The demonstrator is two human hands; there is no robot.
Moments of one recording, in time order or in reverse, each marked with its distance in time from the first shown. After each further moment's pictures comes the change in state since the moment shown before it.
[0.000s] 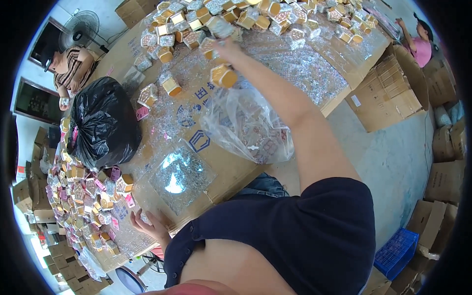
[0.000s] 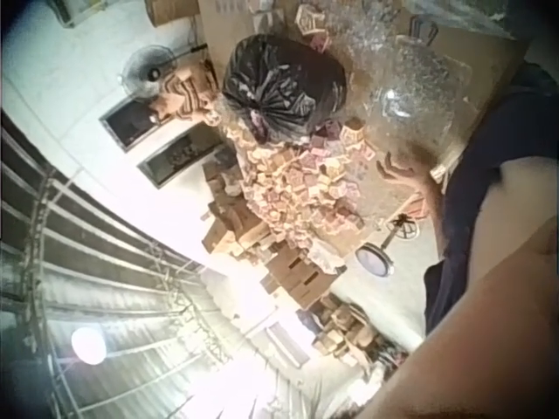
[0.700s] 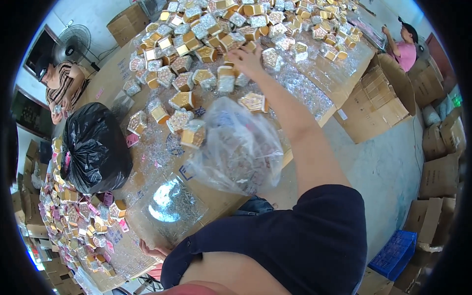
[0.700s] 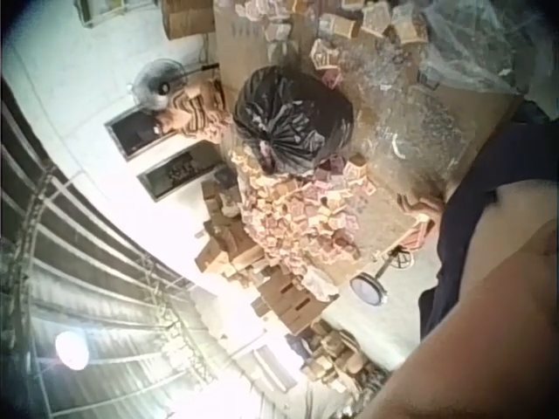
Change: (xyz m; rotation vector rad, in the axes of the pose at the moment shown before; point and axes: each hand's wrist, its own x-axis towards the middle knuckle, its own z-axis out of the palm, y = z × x) left_hand -0.052 0.024 0.022 -0.346 0.084 -0.032; right_hand 0.014 0.026 -0.097 -0.730 0.262 -0.544
